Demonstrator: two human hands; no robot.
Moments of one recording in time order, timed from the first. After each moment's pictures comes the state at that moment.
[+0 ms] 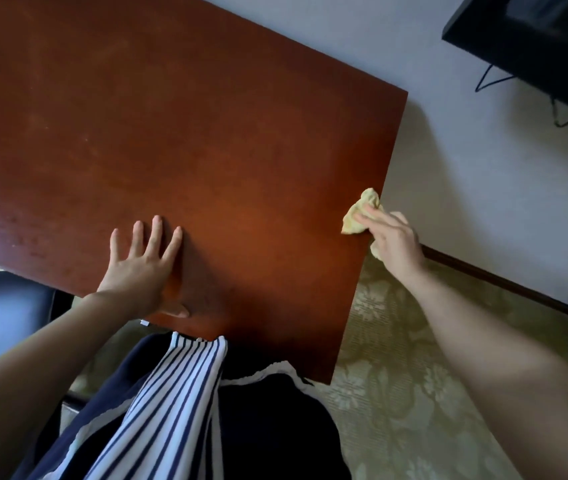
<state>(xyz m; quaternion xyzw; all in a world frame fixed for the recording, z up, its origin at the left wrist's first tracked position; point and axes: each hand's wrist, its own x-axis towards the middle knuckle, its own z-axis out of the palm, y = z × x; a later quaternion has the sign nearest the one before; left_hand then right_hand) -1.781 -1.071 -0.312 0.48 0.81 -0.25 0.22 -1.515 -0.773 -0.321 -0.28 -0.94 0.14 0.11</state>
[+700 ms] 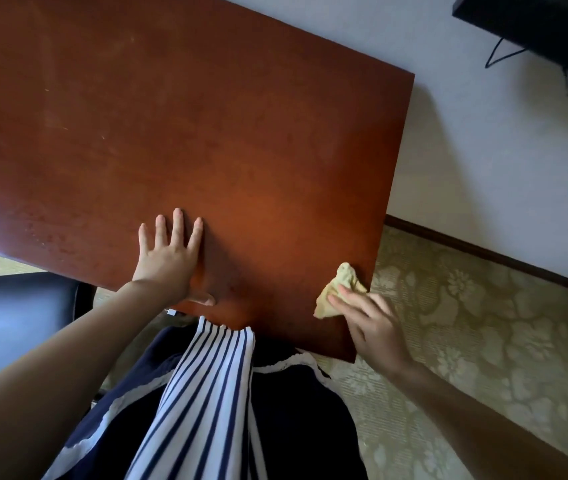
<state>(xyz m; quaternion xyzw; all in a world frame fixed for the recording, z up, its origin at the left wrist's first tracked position) -1.777 -1.066 -0.307 0.47 0.82 -0.23 0.24 -1.461 -0.929 -0.343 -0.23 -0.95 0.15 0.15</state>
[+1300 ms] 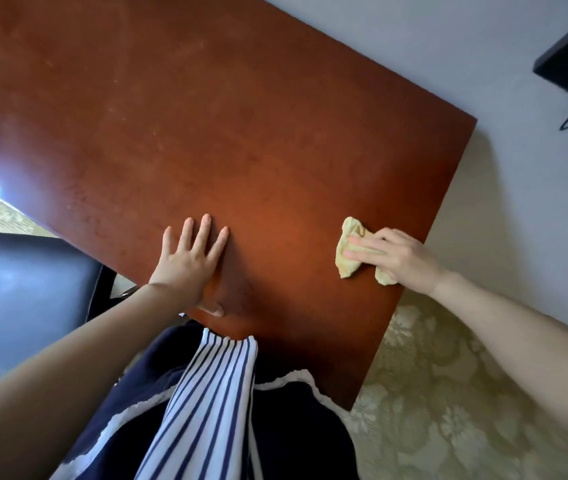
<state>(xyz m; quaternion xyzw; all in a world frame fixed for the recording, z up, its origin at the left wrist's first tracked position) -1.775 -1.063 -0.303 0.46 0.82 -0.25 0.23 -1.565 -0.758 -0.318 0.11 -0.99 0.10 0.04</state>
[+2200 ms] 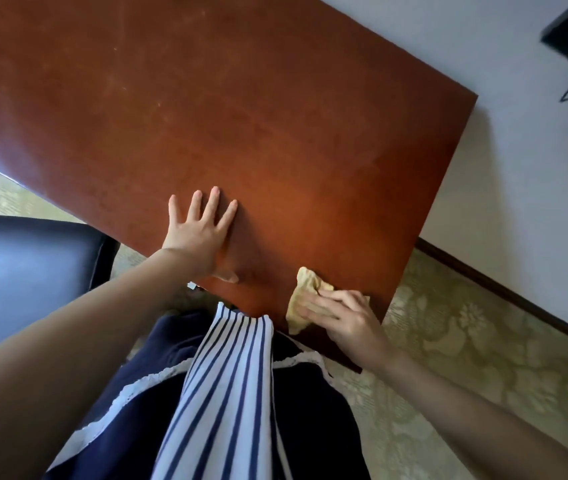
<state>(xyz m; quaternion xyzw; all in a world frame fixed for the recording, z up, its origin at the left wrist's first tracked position) -1.779 -1.069 -0.303 0.44 0.84 -0.21 0.25 -1.513 -0.926 -0.342 -0.01 -0.98 0.20 0.07</state>
